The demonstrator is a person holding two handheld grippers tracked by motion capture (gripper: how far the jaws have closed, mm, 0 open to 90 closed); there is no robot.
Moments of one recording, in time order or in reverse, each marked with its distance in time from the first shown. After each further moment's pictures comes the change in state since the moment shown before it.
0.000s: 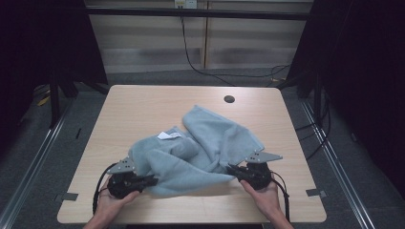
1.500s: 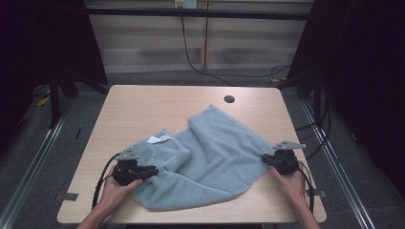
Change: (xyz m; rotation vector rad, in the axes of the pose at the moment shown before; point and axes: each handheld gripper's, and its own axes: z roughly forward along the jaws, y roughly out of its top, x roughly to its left) left arm 0.041 0.010 0.022 0.026 0.083 -0.058; right arm -0.104 -0.025 -0.024 0.123 -0.326 0.064
